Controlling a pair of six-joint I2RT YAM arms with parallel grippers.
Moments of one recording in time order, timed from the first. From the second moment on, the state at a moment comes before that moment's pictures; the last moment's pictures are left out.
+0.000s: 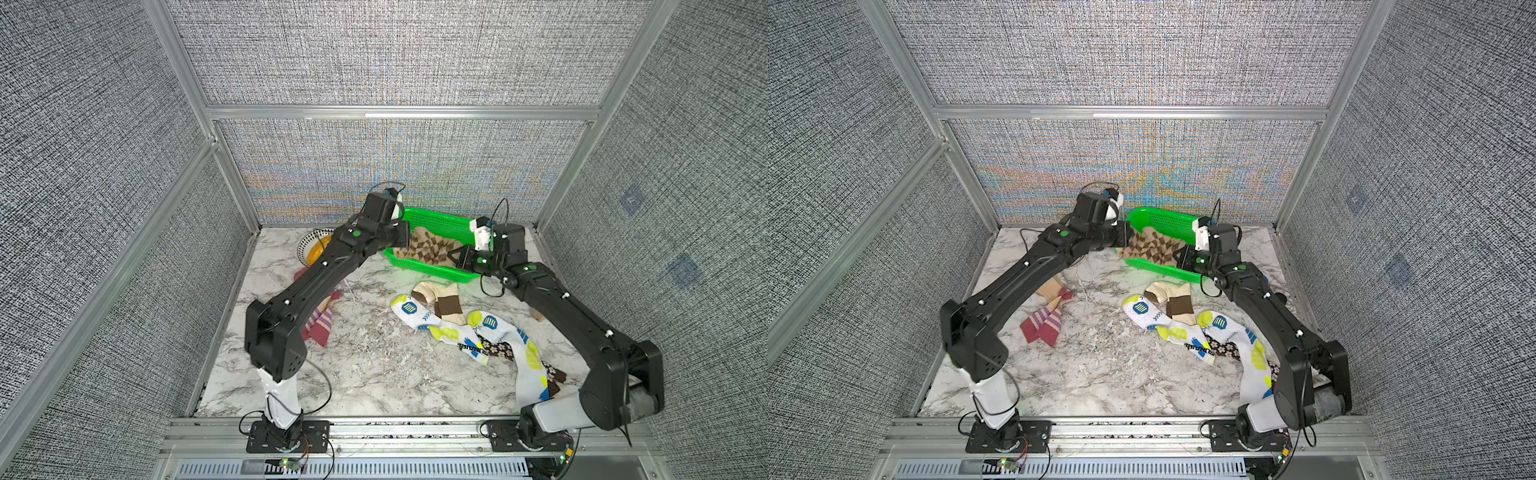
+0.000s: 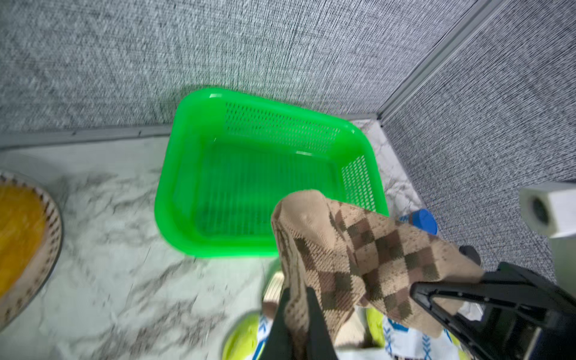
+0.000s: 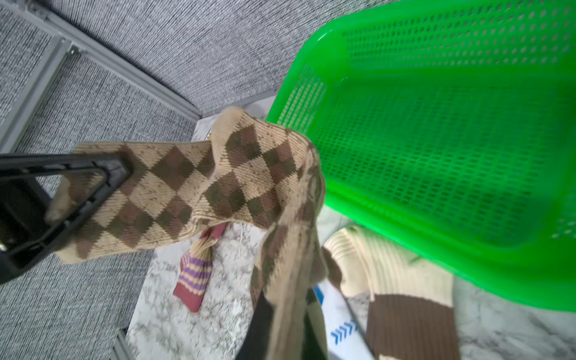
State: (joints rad) left arm -0.61 1.92 1.94 -0.59 0.11 -0.39; right arm 0.23 1.49 1.21 -0.27 -0.39 0.51
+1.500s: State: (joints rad) left arm -0.50 2.74 2.67 -0.65 0.15 -0.27; right arm 0.09 2.12 1.66 -0.45 -0.19 0.44
